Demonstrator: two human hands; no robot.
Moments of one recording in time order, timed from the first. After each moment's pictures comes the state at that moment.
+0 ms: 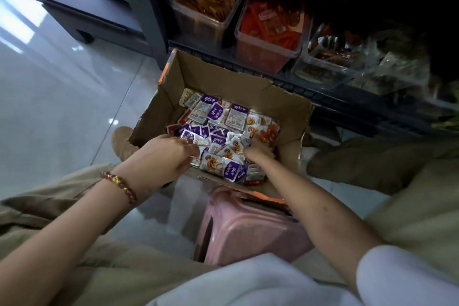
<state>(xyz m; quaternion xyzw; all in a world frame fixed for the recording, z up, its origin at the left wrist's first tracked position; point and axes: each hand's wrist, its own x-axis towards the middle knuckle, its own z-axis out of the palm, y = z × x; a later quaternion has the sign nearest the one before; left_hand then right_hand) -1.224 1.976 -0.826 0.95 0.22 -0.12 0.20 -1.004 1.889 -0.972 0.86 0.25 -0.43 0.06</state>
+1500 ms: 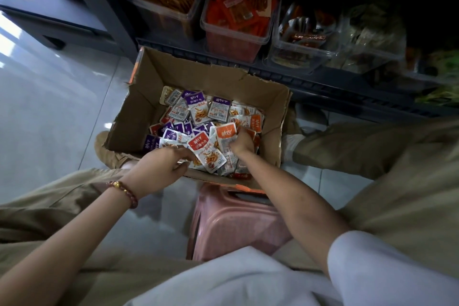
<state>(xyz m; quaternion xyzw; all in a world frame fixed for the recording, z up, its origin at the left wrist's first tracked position) -1.203 1.951 -0.868 0.89 0.28 -0.16 0.33 -1.004 1.875 -0.986 0.87 0.16 -0.43 -0.19</state>
